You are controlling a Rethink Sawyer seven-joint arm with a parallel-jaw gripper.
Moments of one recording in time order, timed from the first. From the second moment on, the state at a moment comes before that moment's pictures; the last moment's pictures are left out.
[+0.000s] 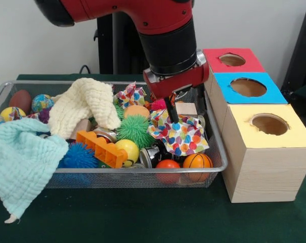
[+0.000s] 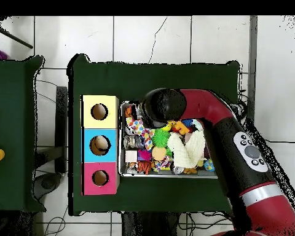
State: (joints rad) arm -0.67 -0.53 0.70 1.48 -0.40 0.92 1.55
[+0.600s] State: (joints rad) arm -0.70 -0.48 0.75 1.45 -0.43 0.96 1.49
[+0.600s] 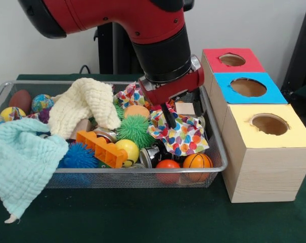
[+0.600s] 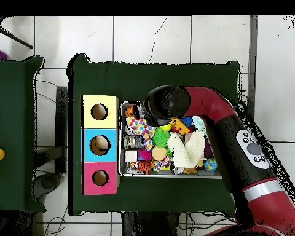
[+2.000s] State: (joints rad) arm -0.70 -0.39 0.77 1.26 -0.51 1.11 1.30
